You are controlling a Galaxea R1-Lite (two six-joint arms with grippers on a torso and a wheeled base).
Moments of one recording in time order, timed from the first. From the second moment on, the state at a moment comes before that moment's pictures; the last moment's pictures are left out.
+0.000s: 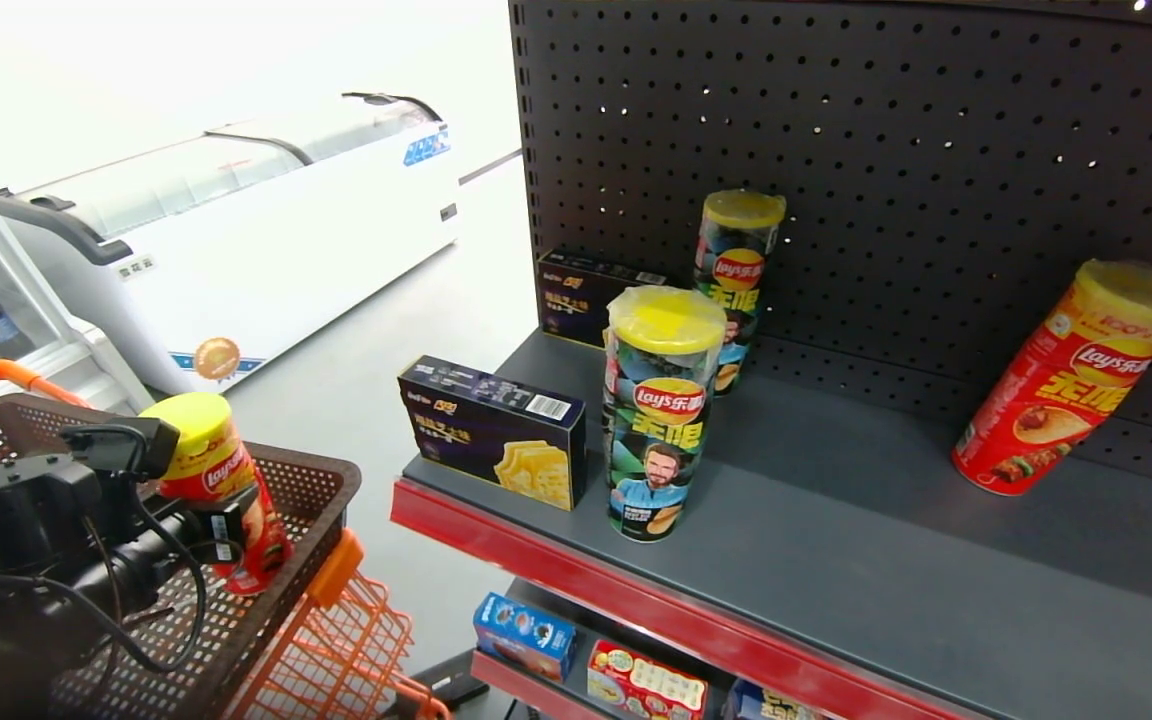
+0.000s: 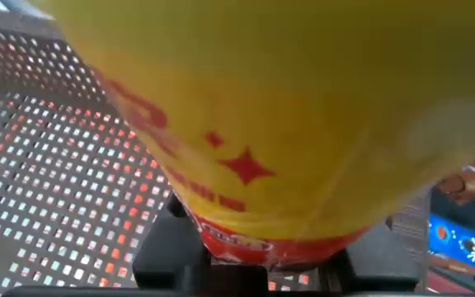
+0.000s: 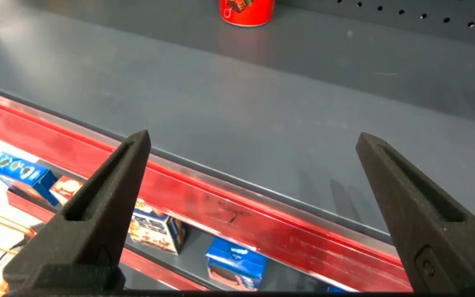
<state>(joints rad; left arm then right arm) 0.19 1.88 -0.31 -1.30 -0.09 0.08 -0.01 0.00 0.00 0.00 -0.01 -0.01</state>
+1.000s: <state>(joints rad) 0.03 1.35 -0.33 -0.94 -0.14 0.05 -0.01 0.00 0.00 0.00 -0.01 -0.01</state>
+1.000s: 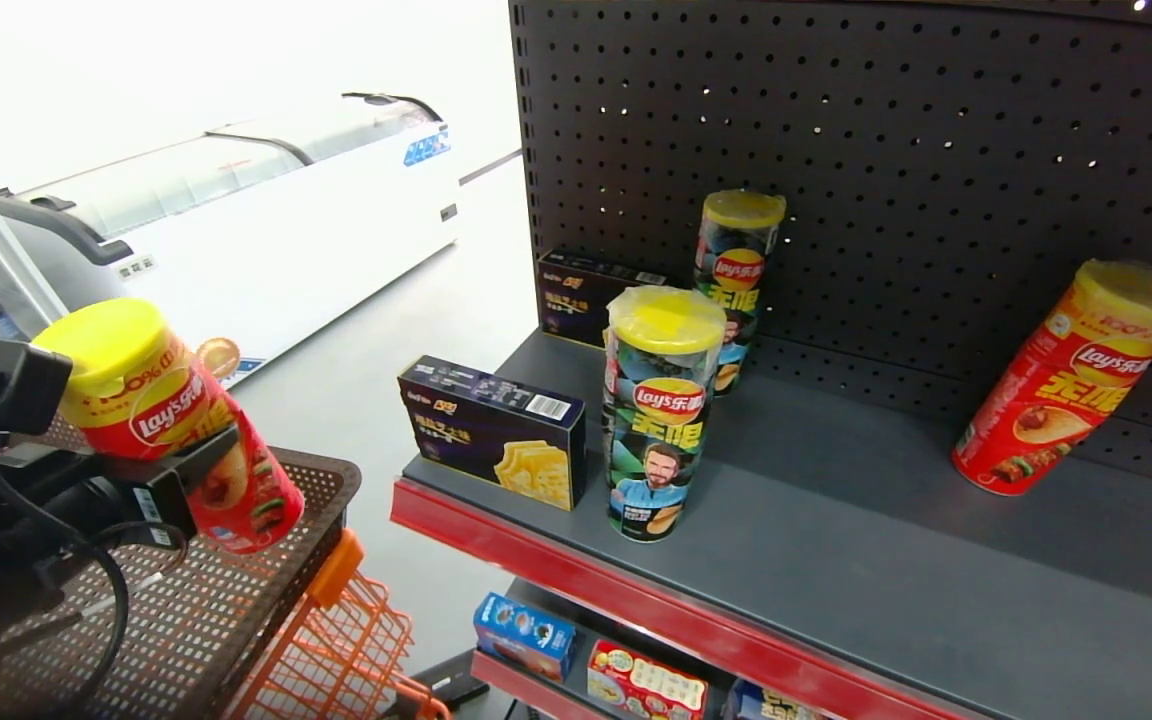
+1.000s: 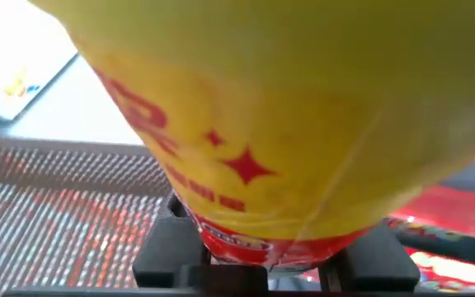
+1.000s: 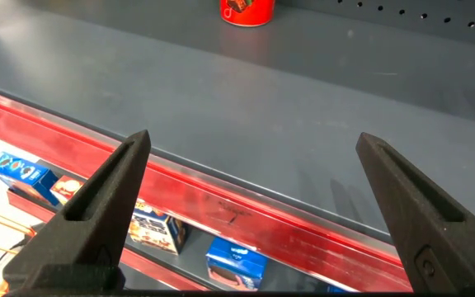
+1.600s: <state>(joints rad) -0.16 1.24 -0.33 -0.93 -0.30 0.03 -0.01 0.00 0.00 0.00 -0.01 -0.01</state>
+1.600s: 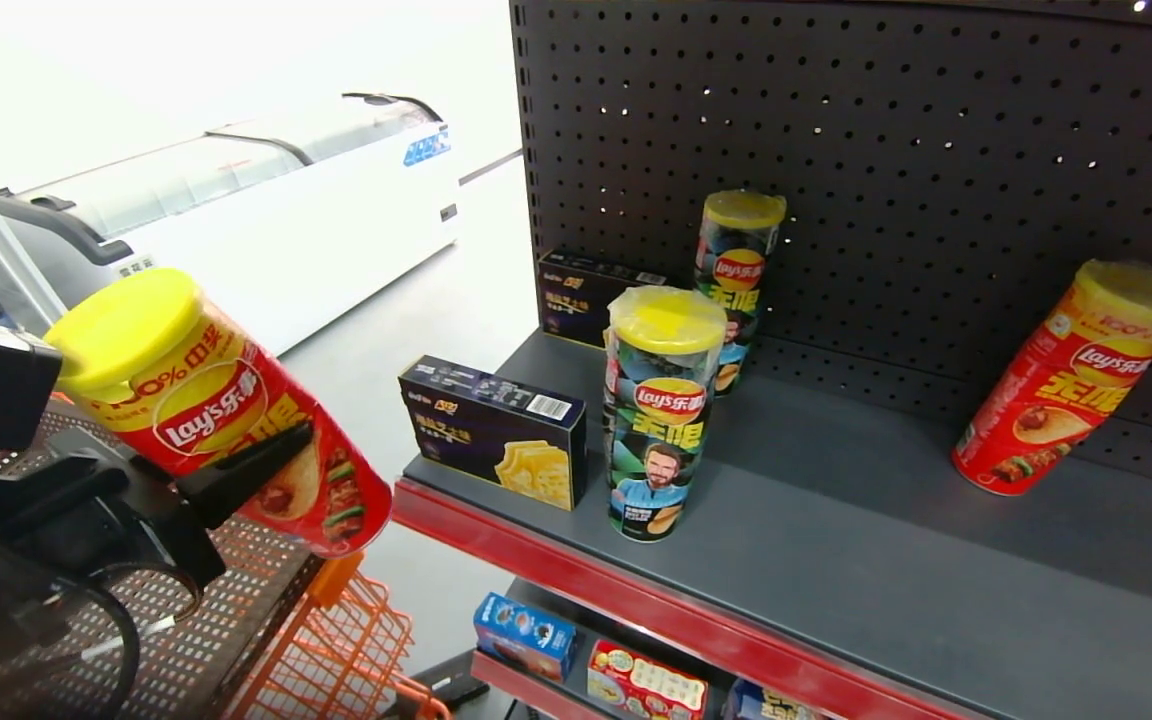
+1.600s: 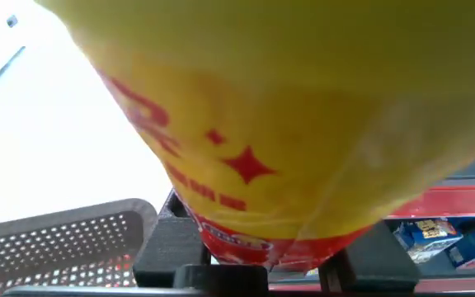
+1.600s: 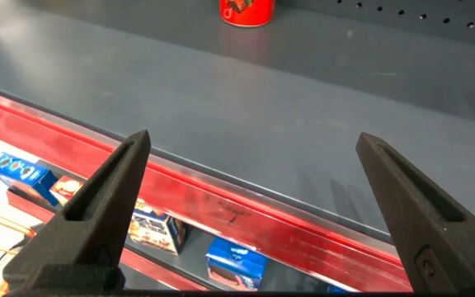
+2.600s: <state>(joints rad) -0.38 0.99 -0.43 -0.45 -0.32 0.03 -0.01 0.00 0.00 0.00 -0.01 -0.01</state>
